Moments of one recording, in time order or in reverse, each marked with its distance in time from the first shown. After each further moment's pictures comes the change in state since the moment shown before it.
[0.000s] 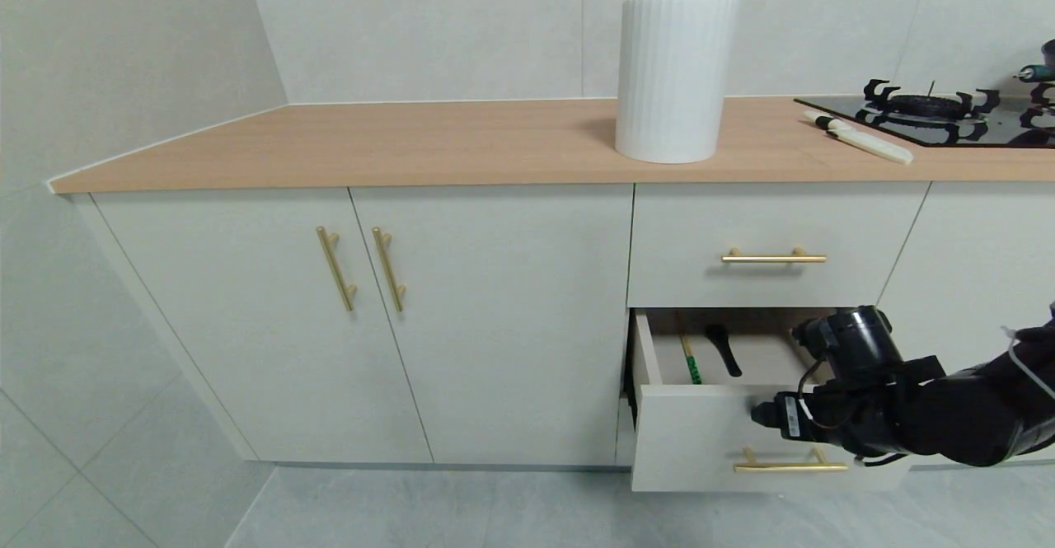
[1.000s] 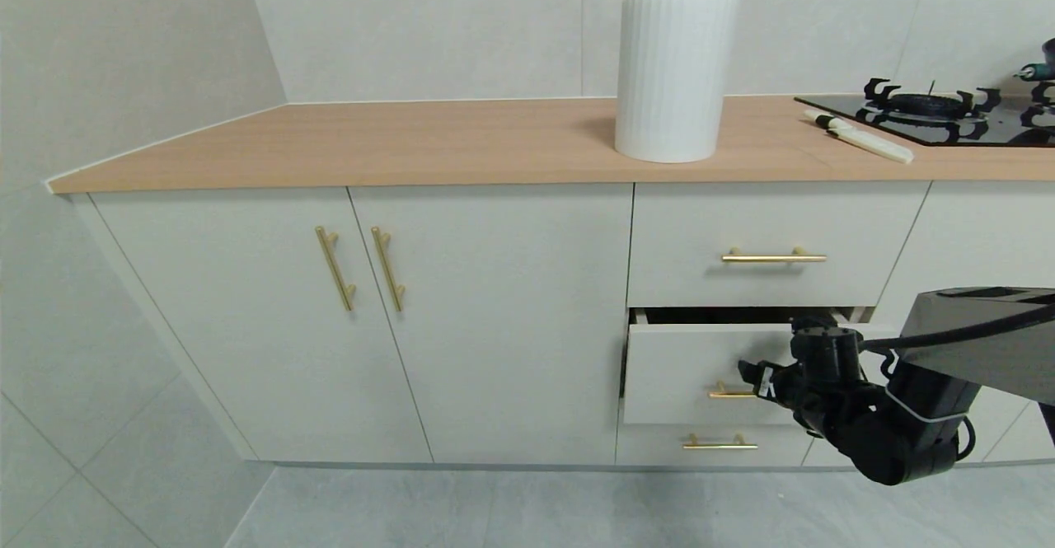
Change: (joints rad) left arm 0.000 0.000 0.000 0.000 0.000 0.000; right arm -0.098 0.417 -0.078 -0.722 -0.064 0.061
